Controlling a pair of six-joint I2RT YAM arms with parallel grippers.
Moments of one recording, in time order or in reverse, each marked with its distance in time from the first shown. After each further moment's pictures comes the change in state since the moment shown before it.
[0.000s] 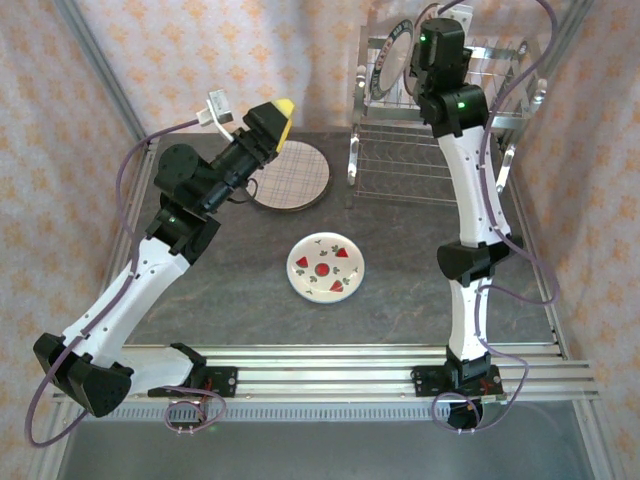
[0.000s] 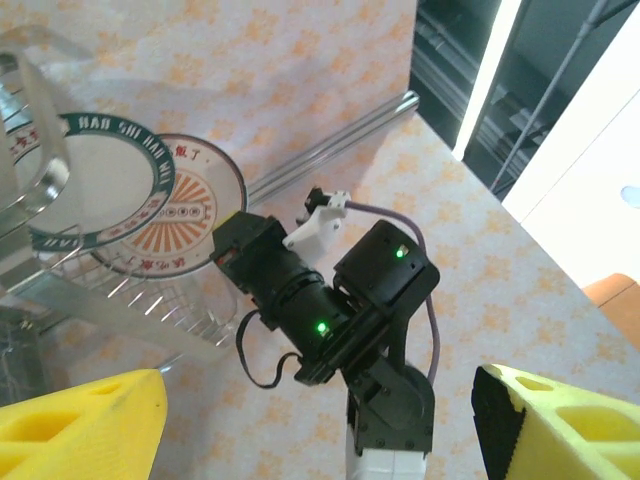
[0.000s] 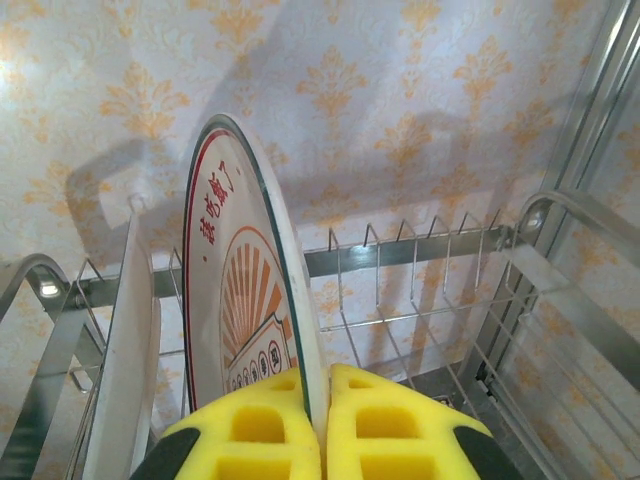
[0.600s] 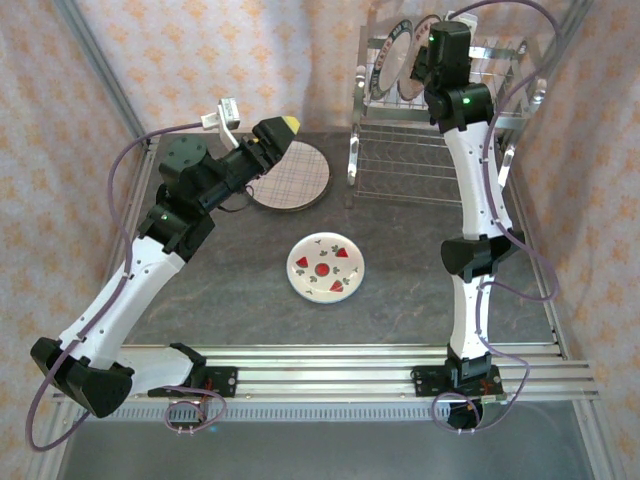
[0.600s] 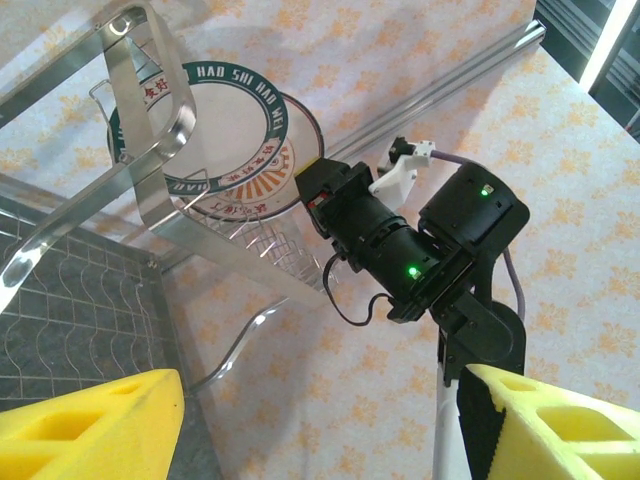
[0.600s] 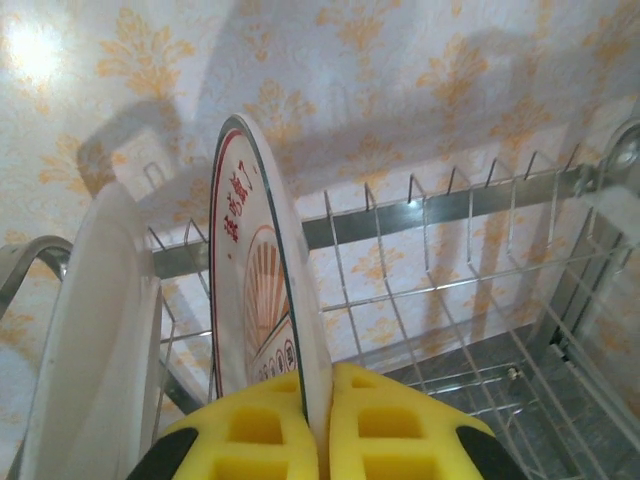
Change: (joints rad) left arm 0.021 -0.002 0.048 -0.304 0.042 0.130; right arm -0.061 0.035 -0.016 -0.019 -0.174 0.131
